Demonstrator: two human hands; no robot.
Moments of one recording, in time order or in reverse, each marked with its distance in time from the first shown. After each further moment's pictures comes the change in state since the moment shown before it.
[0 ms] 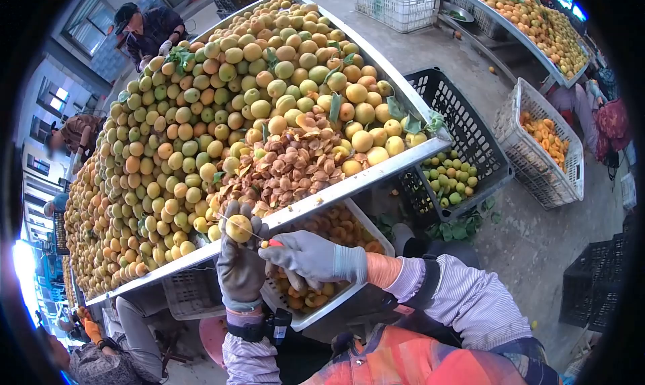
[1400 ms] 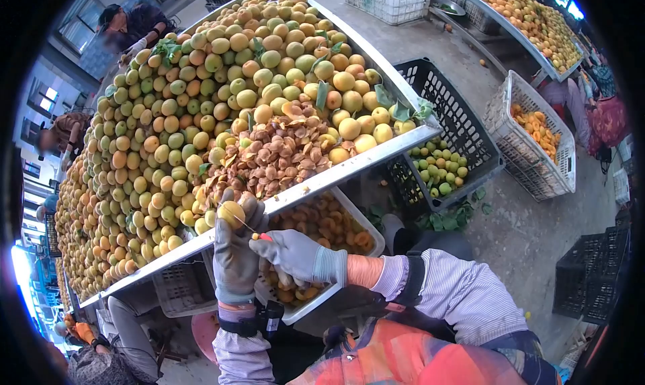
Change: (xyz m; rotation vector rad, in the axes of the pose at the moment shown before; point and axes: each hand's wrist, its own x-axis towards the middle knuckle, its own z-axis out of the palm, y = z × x) left_hand 0.001 -0.014 0.004 0.272 0.127 -0.021; right_hand 0.002 0.017 0.012 0.008 0.144 0.024
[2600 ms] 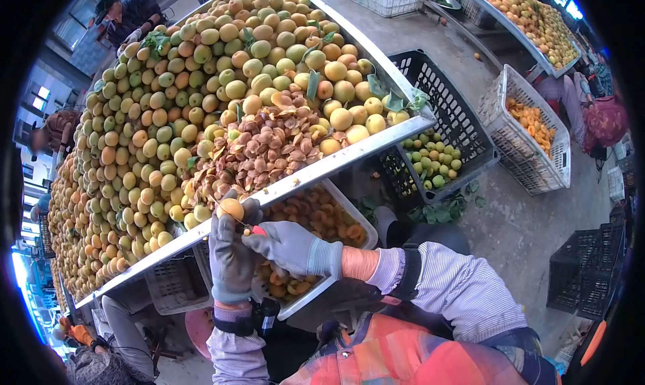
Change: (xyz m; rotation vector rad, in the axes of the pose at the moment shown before) left_hand -0.004 -0.006 0.012 0.394 0.054 0.063; right_hand 0.016 0.030 -0.004 -0.005 0.127 -0.210
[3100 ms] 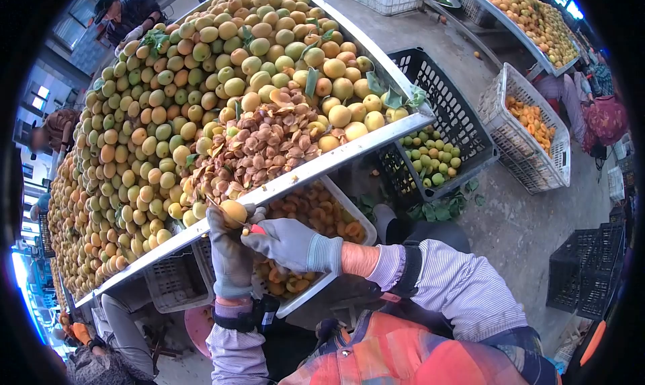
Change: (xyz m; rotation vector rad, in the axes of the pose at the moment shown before) left_hand 0.003 -0.007 -0.005 -0.125 0.099 -0.132; right_hand -0.002 -0.008 -0.008 -0.112 -0.093 0.200
